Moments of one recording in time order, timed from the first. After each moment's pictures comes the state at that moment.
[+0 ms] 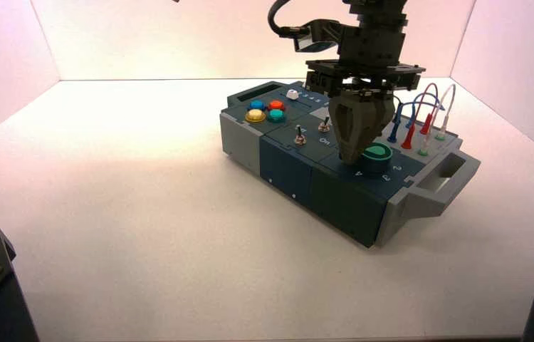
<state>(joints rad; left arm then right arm) -0.46 -0.49 0.82 -0.14 0.51 0.33 0.63 0.04 0.69 0.20 0.91 -0.07</state>
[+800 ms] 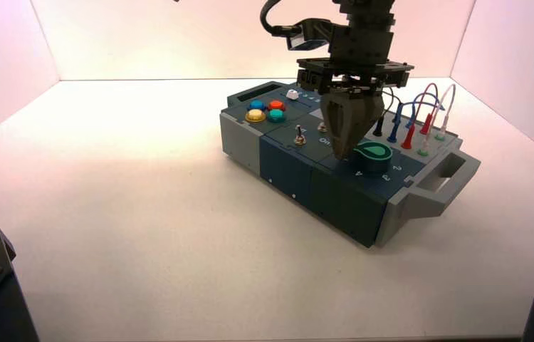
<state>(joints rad) -0.46 -0.49 0.82 -0.14 0.51 0.33 0.63 0.08 0.65 0.19 0.91 -0.07</state>
